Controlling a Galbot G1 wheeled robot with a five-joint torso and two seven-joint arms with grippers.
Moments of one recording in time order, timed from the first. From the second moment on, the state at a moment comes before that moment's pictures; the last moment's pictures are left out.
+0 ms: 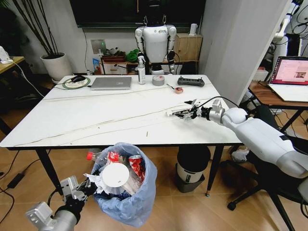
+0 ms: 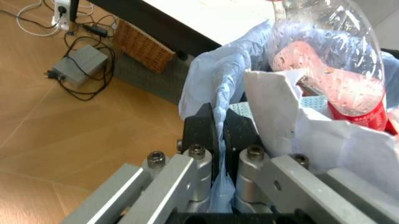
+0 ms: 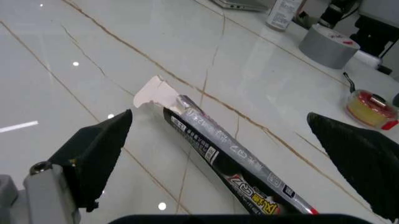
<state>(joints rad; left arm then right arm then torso) 1.95 -1.12 -0.67 -2.42 -0.99 0.20 -0.28 -0.09 0.95 -0.52 0.90 0.68 0.13 -0.68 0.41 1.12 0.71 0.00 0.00</state>
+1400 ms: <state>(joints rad) 1.94 -1.11 -0.69 -2.40 -1.01 0.20 -0.29 -0.03 1.06 -0.56 0.72 0.61 0.16 -0.75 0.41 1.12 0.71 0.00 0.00</state>
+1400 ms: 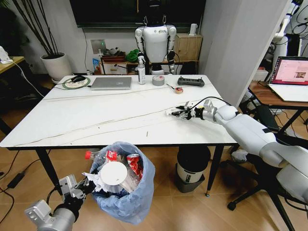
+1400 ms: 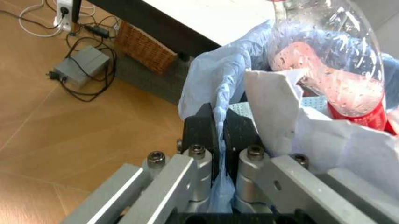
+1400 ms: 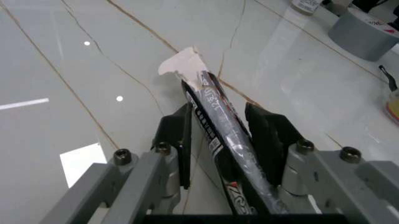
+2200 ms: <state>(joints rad) 1.93 -1.11 -0.67 -2.40 -1.01 0.20 -0.29 0.02 1.11 -0.60 0.78 0.76 0.14 -0.74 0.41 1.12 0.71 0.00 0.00</state>
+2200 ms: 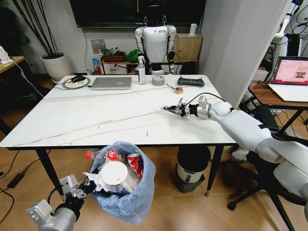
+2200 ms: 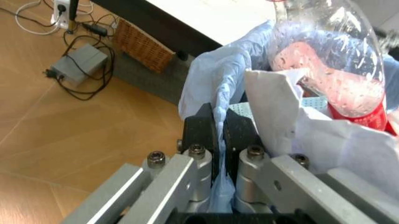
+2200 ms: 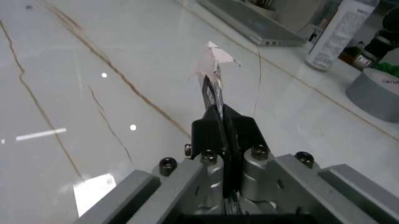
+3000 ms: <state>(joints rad) 1.94 -1.10 -0.67 -2.42 -1.01 0.20 -0.29 -0.14 0.76 -0.48 1.62 1.39 0.05 -0.48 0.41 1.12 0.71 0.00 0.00</state>
